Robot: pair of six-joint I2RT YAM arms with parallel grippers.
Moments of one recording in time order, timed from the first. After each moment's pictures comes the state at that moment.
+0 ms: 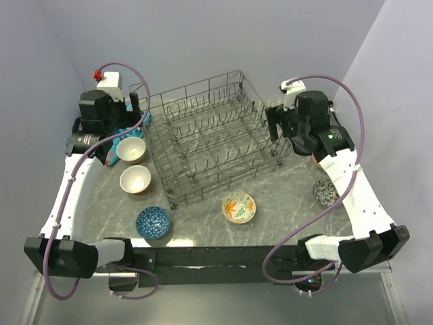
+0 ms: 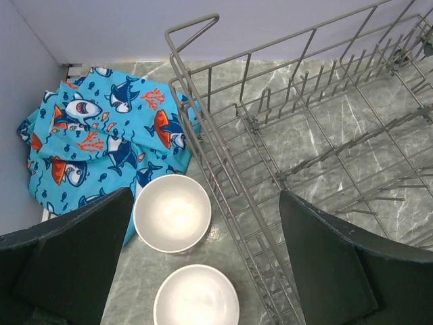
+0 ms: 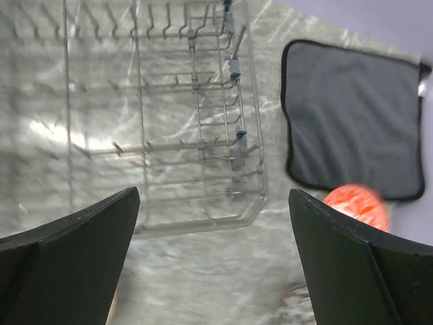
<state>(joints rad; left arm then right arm) -0.07 1.22 1.35 -0.46 -0.05 -0.04 0.30 1.27 1.46 -0.71 0.08 -0.07</state>
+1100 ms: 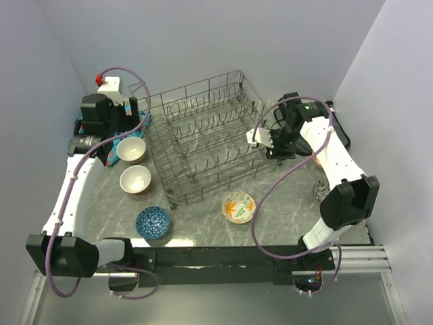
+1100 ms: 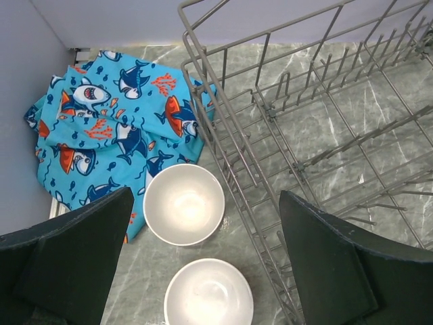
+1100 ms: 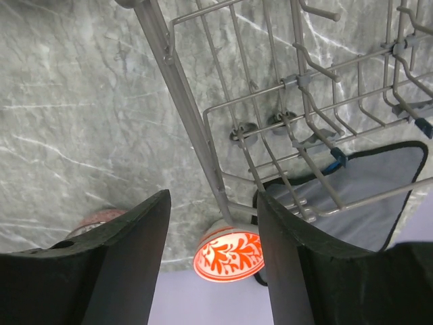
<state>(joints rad) -0.05 1.22 1.29 -0.43 -0.05 -0.01 0.24 1.62 1.64 -1.35 -0.24 -1.43</state>
